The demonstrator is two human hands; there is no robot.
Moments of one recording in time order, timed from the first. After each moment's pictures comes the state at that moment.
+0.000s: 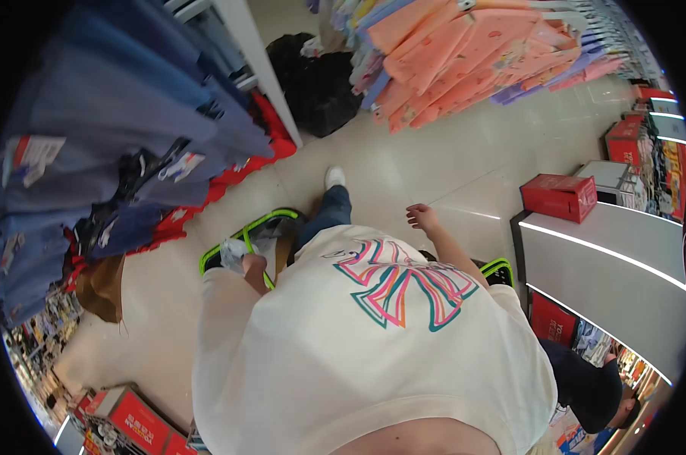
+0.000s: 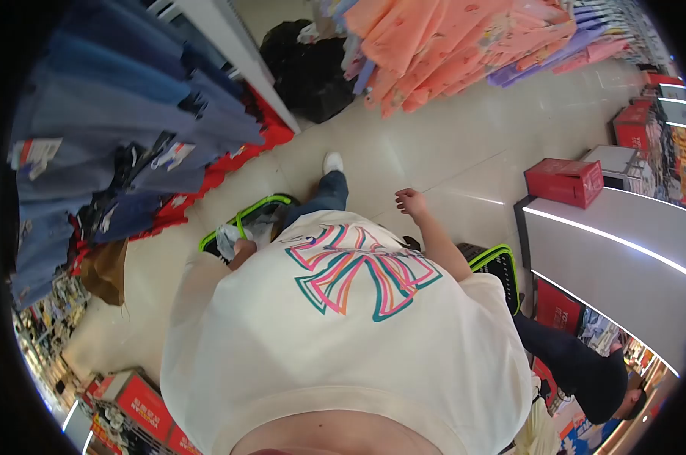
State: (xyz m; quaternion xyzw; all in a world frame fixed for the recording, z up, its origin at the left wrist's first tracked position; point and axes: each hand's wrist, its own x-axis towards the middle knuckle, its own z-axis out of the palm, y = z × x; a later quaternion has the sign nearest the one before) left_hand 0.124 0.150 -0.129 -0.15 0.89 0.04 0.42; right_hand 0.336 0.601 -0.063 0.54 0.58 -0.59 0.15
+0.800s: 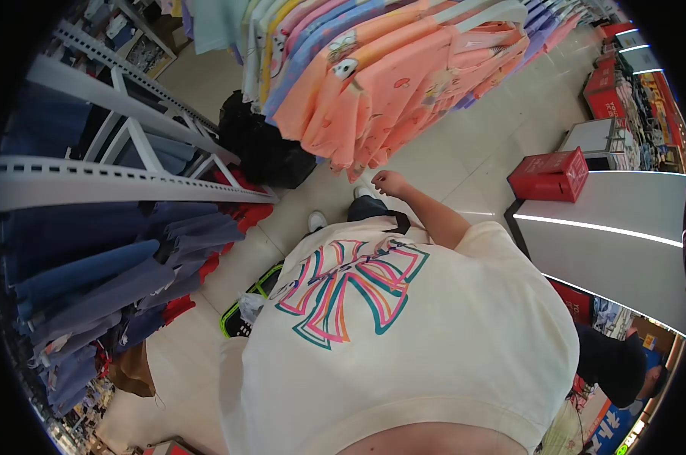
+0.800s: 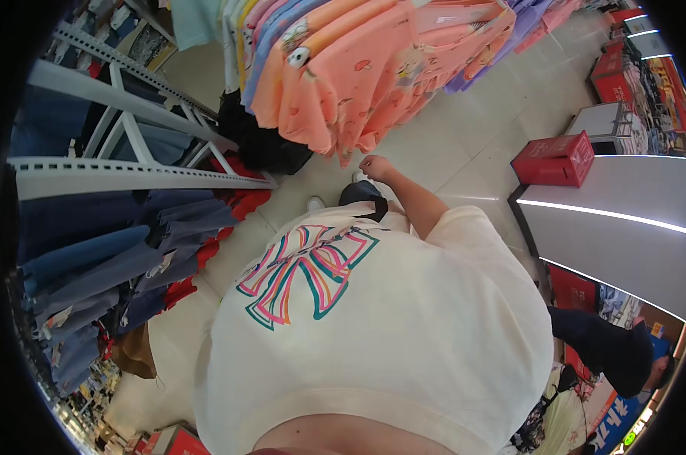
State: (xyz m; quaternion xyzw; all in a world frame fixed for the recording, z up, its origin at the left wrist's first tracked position) left_hand 0.078 0.234 -0.079 -0.16 0.89 0.07 0.41; right_hand 0.186 0.781 -0.071 0.40 0.74 -0.51 0.19
